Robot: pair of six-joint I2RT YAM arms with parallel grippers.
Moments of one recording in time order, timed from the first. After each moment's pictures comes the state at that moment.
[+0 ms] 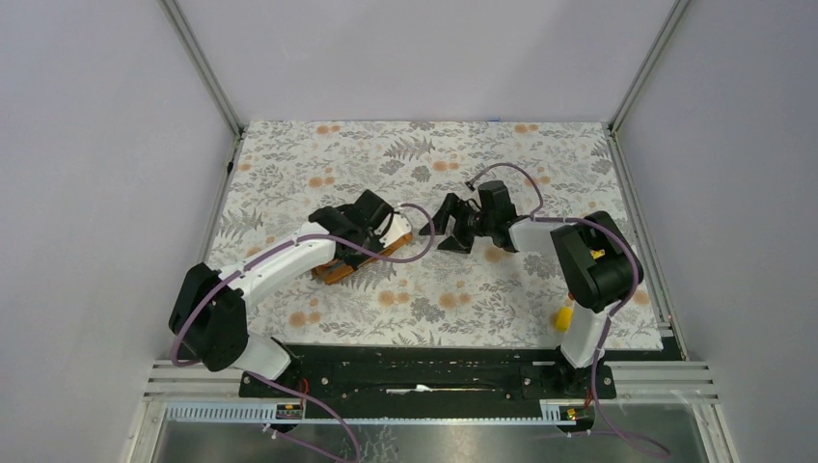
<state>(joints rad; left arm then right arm) -0.69 1.47 1.11 -0.81 -0.17 0.37 0.42 1.81 0.88 0.22 -0.61 0.89</state>
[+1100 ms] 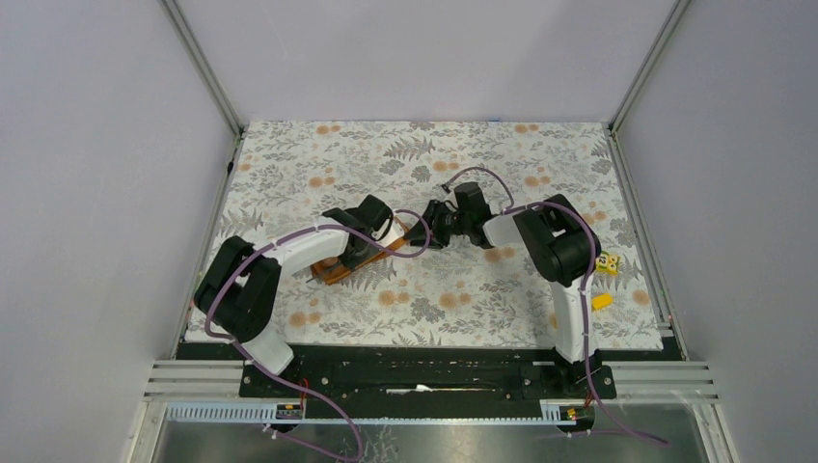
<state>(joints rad) -0.60 1.63 1.01 -0.69 -0.26 0.40 0.50 2.13 1.07 0.41 -0.68 0.99</state>
